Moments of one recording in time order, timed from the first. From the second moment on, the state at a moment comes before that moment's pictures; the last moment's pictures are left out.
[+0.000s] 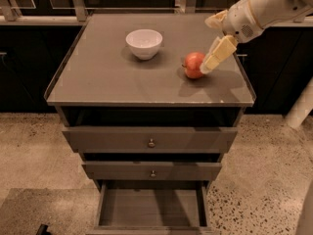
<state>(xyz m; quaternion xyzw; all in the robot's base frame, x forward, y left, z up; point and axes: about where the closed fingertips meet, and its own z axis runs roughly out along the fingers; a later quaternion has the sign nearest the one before) 0.660 -0.157 0.939 -0.60 0.70 0.14 0.37</state>
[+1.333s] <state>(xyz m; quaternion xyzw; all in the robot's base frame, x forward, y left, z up) 0.679 -0.144 0.864 -0.59 0.72 0.18 0.32</state>
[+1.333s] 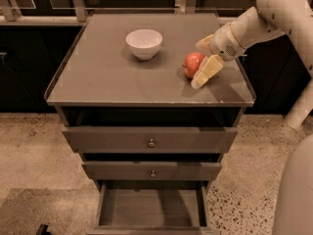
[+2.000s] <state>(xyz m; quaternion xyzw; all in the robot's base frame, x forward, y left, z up) 0.684 -0.153 0.844 -0.58 0.73 0.17 0.31</state>
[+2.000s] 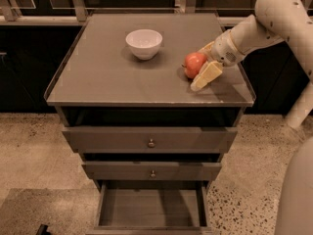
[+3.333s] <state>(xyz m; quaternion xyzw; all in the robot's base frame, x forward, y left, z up) 0.683 -0.136 0.849 -0.60 0.71 0.19 0.31</state>
